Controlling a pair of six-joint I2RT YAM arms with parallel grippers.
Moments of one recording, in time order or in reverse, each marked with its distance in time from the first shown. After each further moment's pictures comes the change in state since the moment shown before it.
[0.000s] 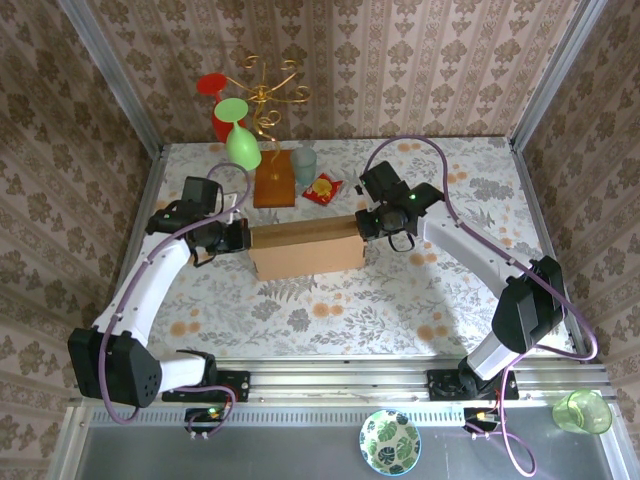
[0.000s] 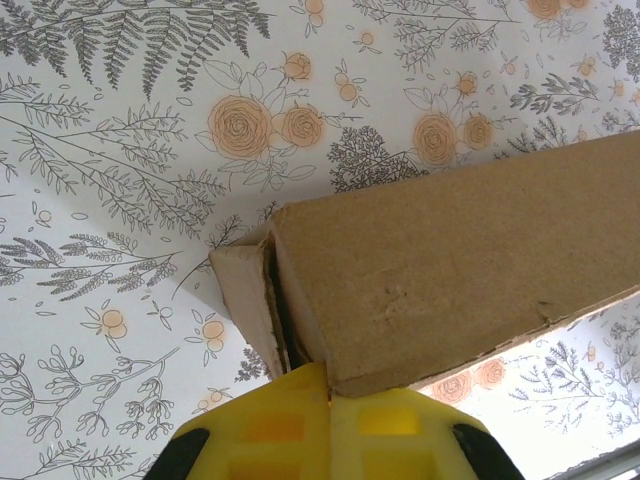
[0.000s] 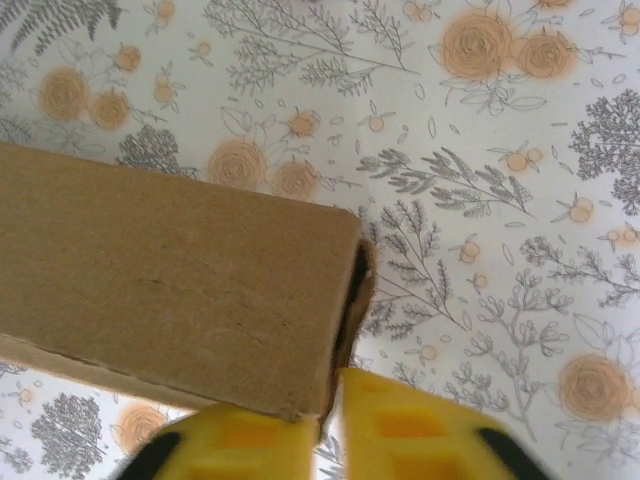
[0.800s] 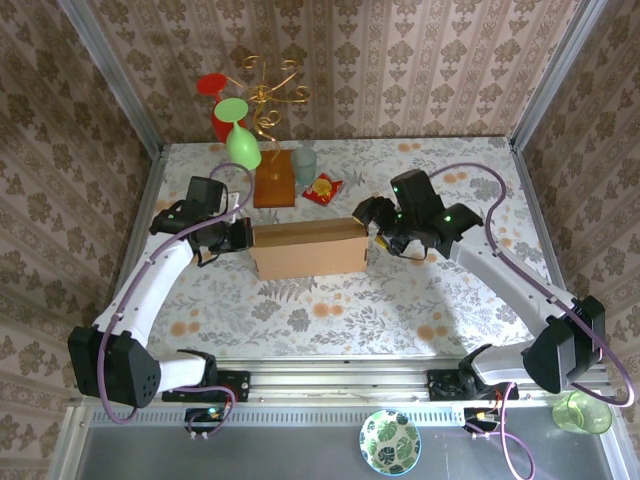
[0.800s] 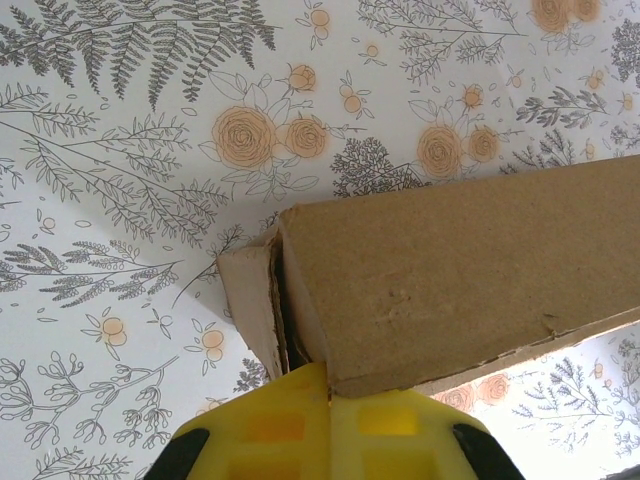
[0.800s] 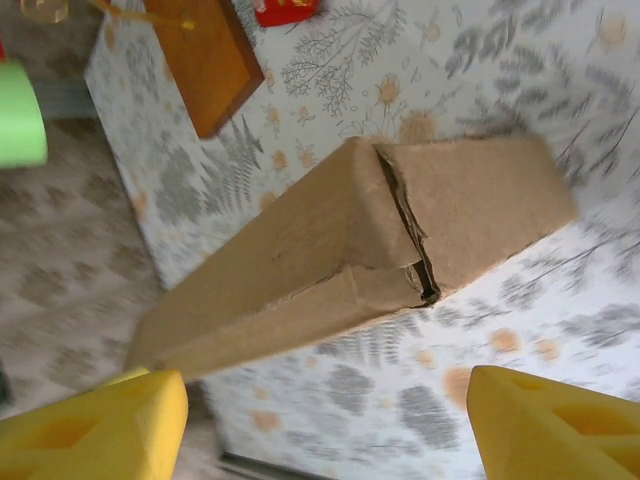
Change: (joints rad) left arm -0.032 0.001 -0.003 0.025 -0.041 -0.042; right arm -0.060 -0.254 -0.239 0.240 -0.232 0.970
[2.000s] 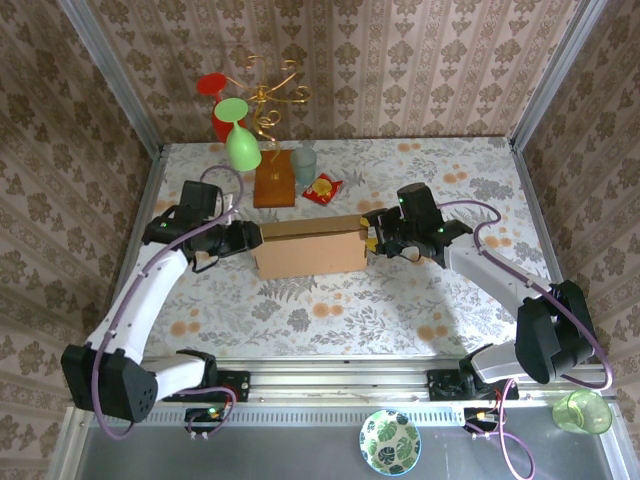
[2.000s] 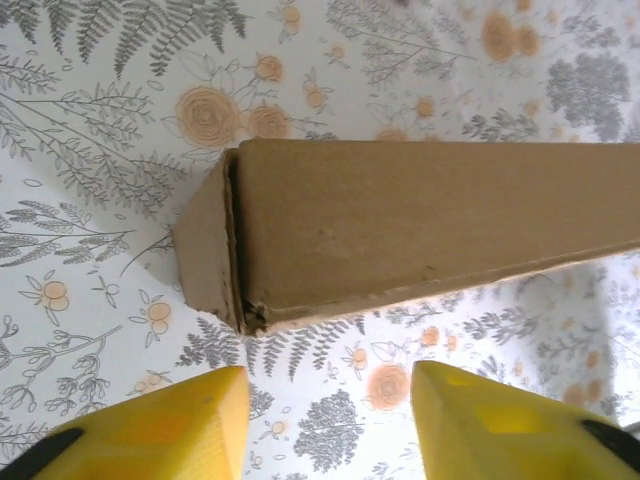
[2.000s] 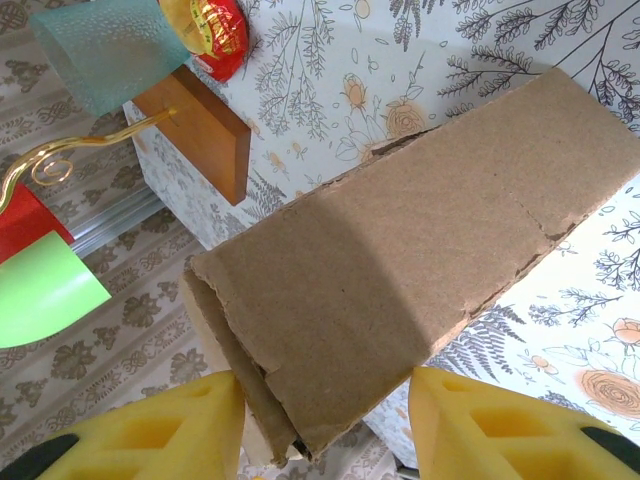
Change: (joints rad) left arm 0.014 -0.091 -0.014 -0.011 0.077 -0.154; right arm -0.087 0.053 -0.224 0.344 -0.116 0.401
